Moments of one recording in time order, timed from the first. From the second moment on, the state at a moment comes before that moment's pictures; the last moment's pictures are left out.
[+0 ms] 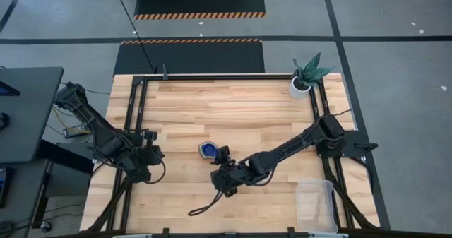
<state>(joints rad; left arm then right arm) -0.79 0.97 0.74 -1.00 -0.54 -0.51 0.40 2.06 1.63 -0.46 0.49 -0.13</state>
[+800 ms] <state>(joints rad) -0.79 0.97 0.74 -1.00 -0.54 -0.51 0.34 2.06 1.50 -0.15 0.49 -0.25</state>
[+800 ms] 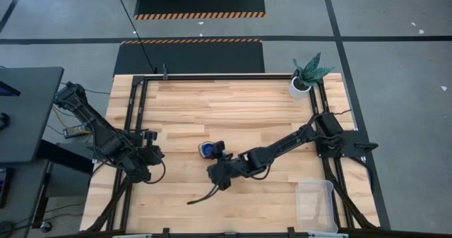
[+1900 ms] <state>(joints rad) -0.79 0.97 0.74 -0.94 -0.54 -0.51 0.26 2.13 1.50 -0.25 0.47 -0.15</state>
